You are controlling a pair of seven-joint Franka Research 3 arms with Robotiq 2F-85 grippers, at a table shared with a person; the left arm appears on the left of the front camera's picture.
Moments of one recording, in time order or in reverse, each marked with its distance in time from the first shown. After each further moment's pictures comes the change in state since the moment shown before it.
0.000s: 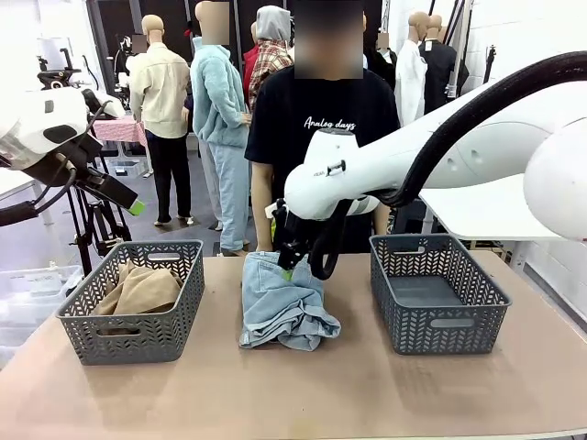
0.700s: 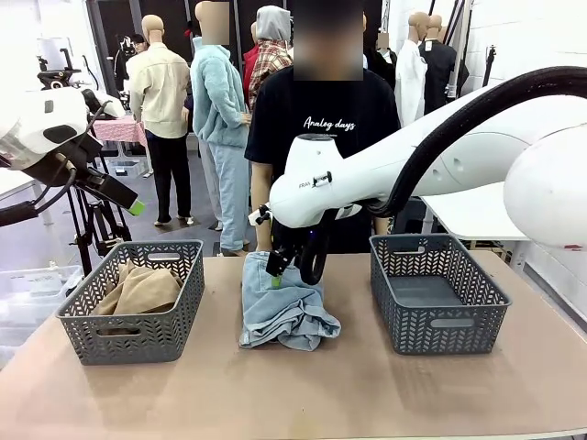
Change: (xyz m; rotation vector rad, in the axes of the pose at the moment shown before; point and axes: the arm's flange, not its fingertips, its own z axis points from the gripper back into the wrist) left arm 0.000 0.000 0.000 0.000 0.000 0.000; right arm 0.024 0.019 -0.011 -0.040 0.003 0.106
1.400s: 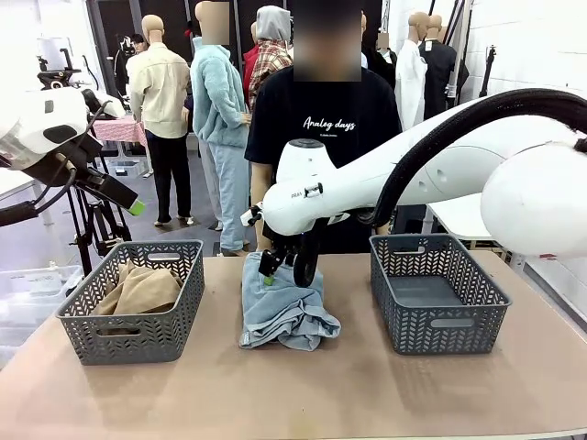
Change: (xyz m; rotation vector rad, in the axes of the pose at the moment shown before) left arm 0.000 0.000 0.000 0.000 0.000 0.000; right arm 0.017 -0.002 -0.018 -0.030 -0.032 0.037
